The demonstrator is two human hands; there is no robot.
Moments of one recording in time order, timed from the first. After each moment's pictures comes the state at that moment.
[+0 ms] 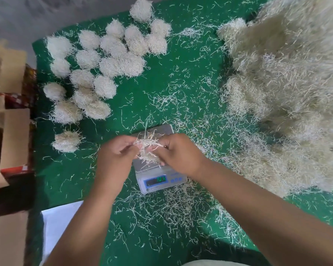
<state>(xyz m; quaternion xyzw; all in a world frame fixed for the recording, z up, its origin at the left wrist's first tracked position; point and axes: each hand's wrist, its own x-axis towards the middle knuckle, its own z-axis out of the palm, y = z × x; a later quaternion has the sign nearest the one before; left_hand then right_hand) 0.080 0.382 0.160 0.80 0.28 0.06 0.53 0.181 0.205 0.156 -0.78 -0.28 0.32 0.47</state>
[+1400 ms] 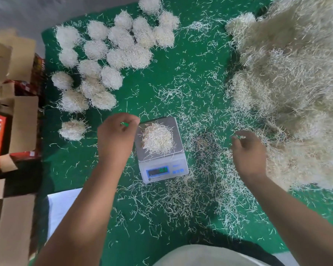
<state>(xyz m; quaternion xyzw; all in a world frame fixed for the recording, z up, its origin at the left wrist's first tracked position) 0.101 0.391 0.177 0.89 0.30 0.12 0.33 0.188 0.062 0.081 -0.90 0.07 0.10 0.42</state>
